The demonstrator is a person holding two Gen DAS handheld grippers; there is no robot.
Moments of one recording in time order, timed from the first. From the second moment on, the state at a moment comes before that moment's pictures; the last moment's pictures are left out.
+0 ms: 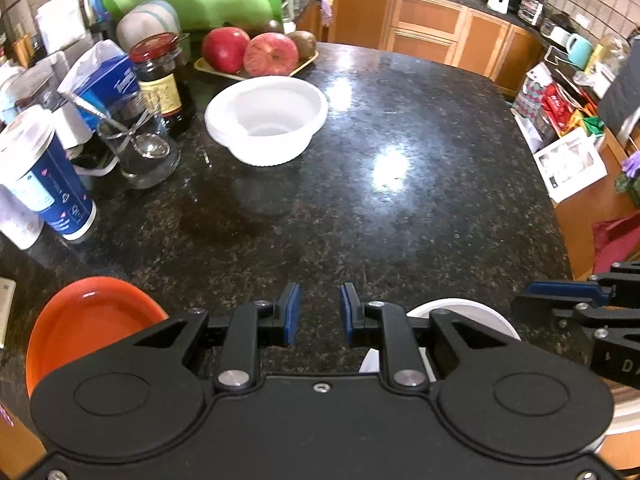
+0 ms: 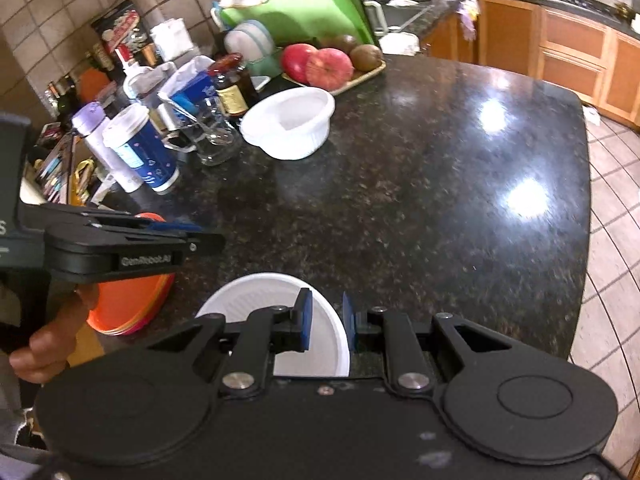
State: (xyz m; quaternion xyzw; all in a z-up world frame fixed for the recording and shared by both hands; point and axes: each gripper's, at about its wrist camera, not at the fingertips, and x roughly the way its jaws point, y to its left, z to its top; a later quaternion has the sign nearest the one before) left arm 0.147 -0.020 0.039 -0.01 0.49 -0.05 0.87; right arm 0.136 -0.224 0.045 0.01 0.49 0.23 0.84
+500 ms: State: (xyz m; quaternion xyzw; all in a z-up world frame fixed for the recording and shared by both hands) left arm 0.154 0.021 0.030 -0.02 0.51 -0.04 0.86; right arm 0.145 -0.185 0.052 0.02 0.48 0.24 0.85
